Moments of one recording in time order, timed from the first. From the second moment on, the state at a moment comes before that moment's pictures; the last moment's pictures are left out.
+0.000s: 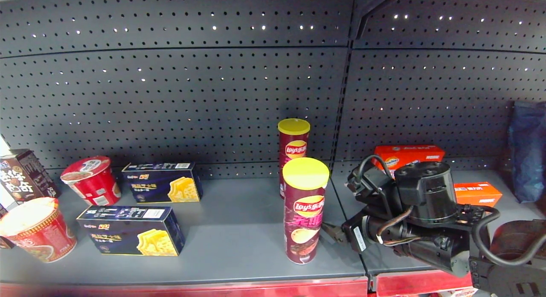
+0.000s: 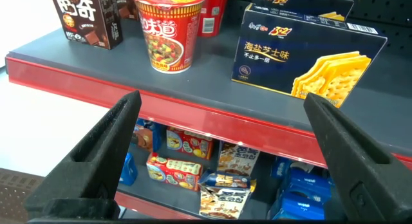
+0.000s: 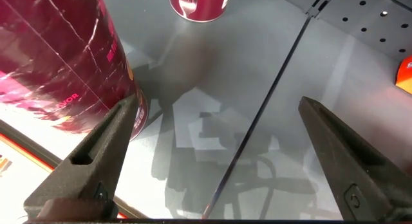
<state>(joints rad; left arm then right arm) 0.12 0.10 0.00 -0.06 0.19 -0.12 0.71 1.72 -0.71 -0.55 -0.20 -0.09</state>
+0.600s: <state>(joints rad) 0.12 0.10 0.00 -0.07 0.19 -0.13 0.71 1.70 -0.69 -0.55 -0.20 -0.08</state>
